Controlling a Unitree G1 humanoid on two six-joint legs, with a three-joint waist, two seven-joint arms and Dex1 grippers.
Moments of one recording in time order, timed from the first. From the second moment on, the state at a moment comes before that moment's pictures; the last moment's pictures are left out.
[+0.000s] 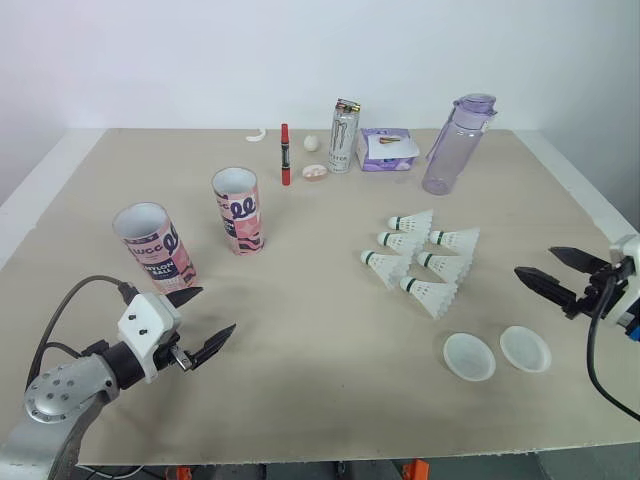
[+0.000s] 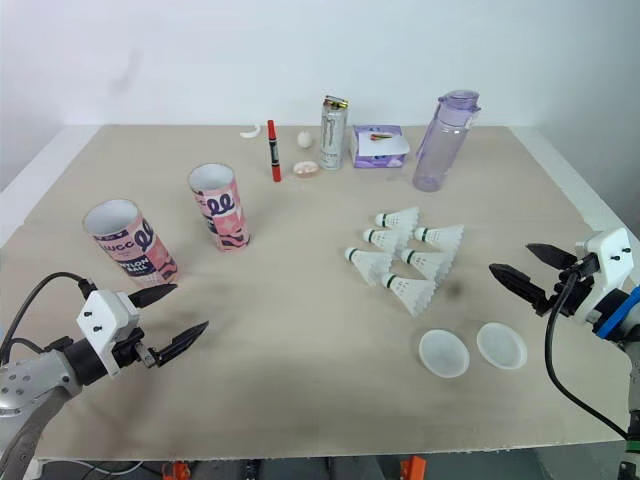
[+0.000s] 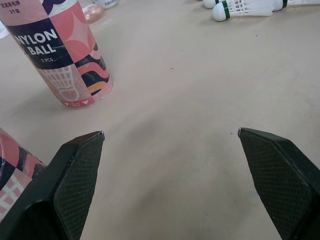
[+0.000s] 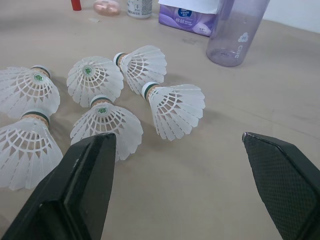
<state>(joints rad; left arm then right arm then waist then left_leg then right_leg) 0.26 0.64 0.21 -0.52 -0.37 0.23 -0.69 -0.16 -0.89 -0.50 0.28 0.44 0.25 1.04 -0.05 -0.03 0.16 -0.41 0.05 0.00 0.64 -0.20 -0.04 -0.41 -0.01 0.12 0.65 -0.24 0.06</state>
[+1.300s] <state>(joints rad) 0.32 0.44 0.29 -0.51 -0.38 0.19 -0.55 -0.42 -0.70 -0.13 -0.20 0.58 0.46 1.01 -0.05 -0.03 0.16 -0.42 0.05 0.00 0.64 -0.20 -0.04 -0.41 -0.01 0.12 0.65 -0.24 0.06</state>
